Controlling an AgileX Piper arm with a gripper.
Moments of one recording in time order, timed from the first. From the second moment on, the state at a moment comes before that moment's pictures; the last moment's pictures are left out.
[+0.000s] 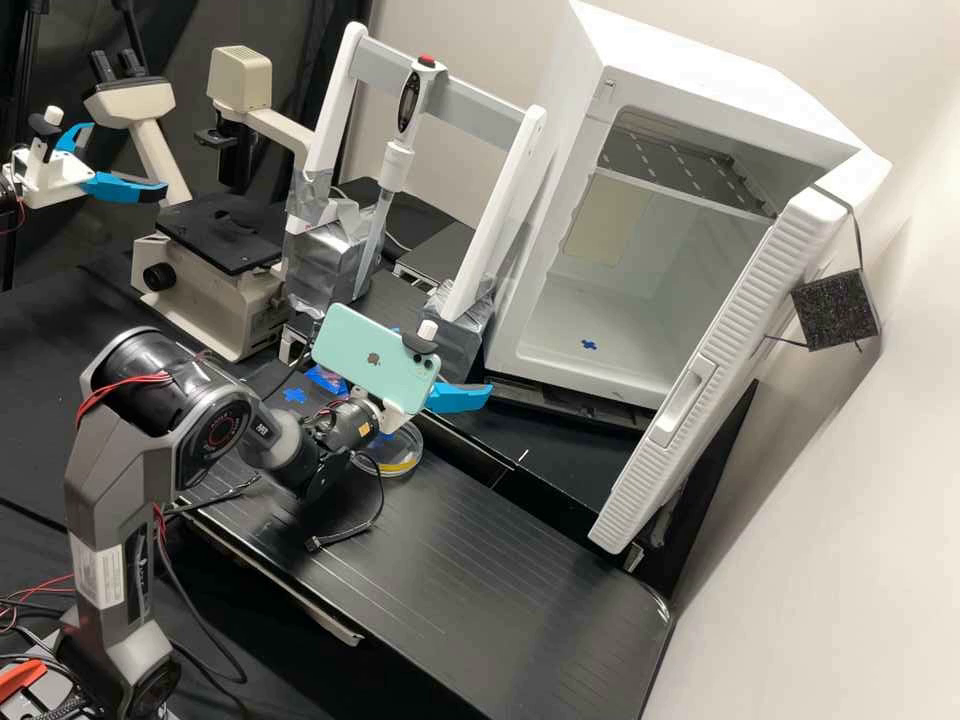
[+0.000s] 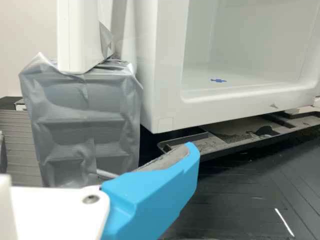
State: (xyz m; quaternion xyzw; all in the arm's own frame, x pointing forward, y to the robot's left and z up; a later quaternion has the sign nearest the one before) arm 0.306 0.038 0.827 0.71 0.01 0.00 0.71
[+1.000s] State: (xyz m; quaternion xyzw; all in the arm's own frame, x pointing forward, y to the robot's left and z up) arm 0.179 0.020 0.840 0.72 0.02 0.09 0.69
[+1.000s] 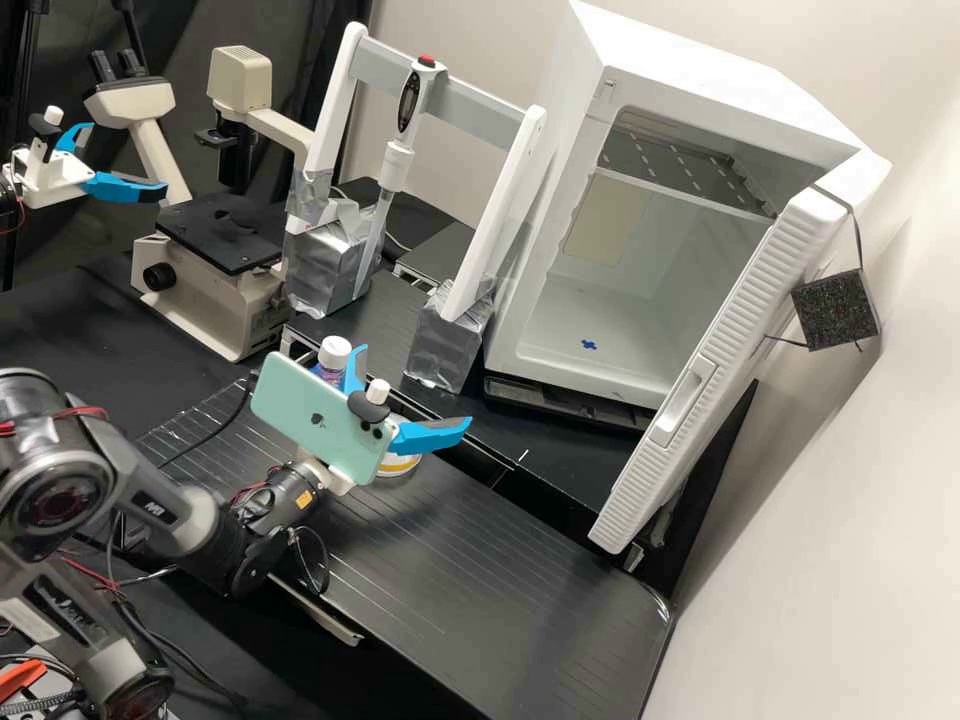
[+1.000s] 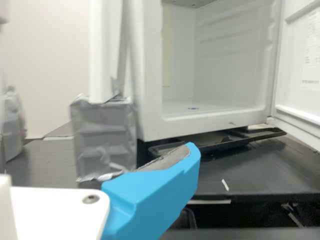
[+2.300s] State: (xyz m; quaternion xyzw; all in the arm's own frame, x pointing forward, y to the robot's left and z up) arm 0.172 0.002 0.825 0.71 0.02 0.03 0.70
